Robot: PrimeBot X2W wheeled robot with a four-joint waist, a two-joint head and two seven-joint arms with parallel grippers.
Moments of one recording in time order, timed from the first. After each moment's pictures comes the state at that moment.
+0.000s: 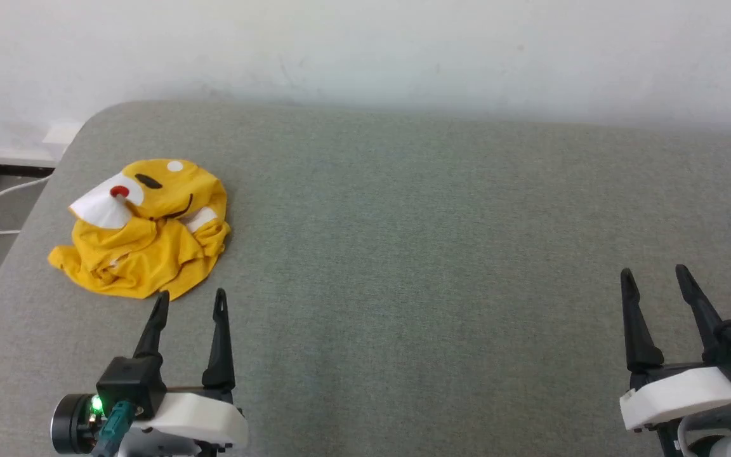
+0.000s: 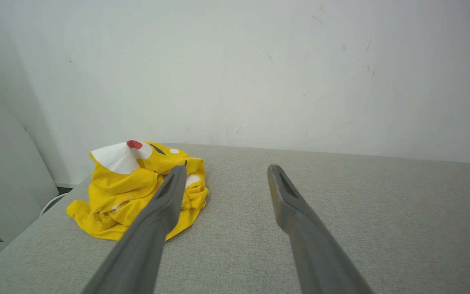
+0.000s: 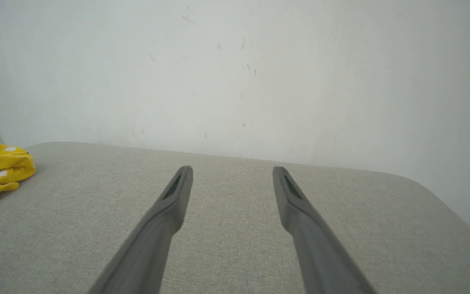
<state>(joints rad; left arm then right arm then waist) 0.06 0.06 -0.01 -0.06 -0.07 0.01 -0.14 0.03 -0.05 -0.12 -0.01 0.06 0.13 -0.14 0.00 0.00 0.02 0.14</state>
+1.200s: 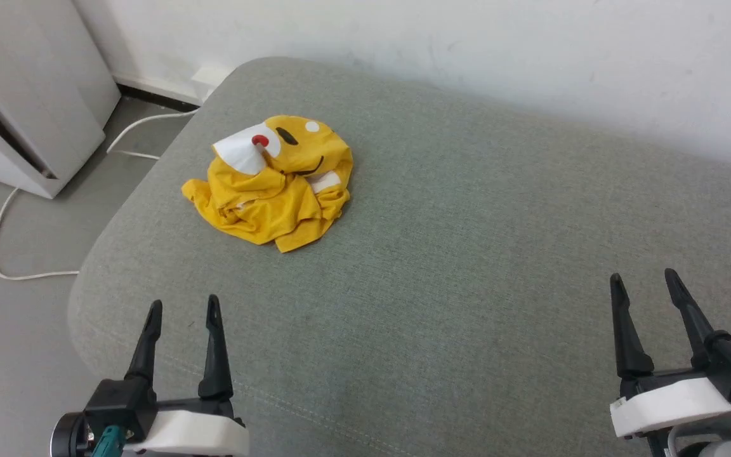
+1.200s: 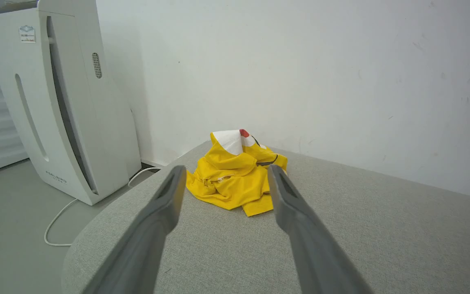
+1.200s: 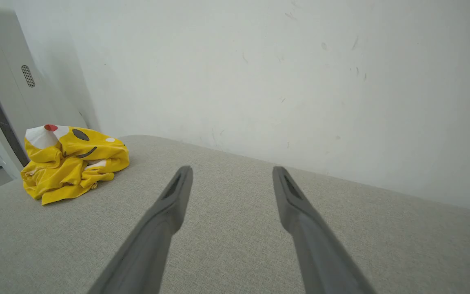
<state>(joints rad) 0.10 0.06 -0.03 -0.09 -0.14 0.06 -0.21 0.04 -0.05 -0.09 0.01 0.07 0.13 -0.21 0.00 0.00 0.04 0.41</state>
